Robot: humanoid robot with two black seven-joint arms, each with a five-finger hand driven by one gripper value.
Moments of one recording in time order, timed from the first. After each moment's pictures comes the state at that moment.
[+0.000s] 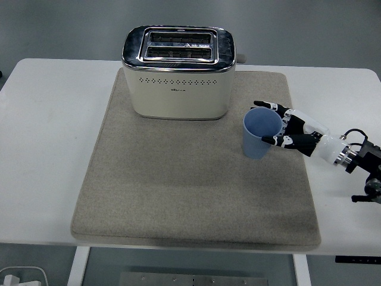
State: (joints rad) left arm 0.00 0.00 -0.03 -0.12 -0.05 -0.02 -0.06; right arm 0.57 -0.40 0.81 0.90 -0.81 0.61 0.40
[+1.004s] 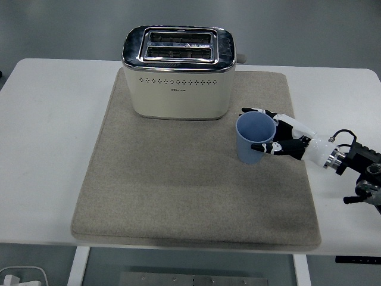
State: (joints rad) left arm 0.00 0.00 -0.03 -0.12 -0.05 -0.02 -0.06; right arm 0.58 -0.36 0.79 0.90 -0.88 0.61 0.41
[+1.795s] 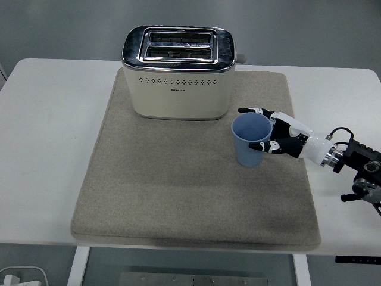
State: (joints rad) left arm 0.00 0.00 -0.03 -0.12 -0.05 -0.02 -0.06; right arm 0.59 -0.35 0.79 0.89 -0.88 0.61 0.41
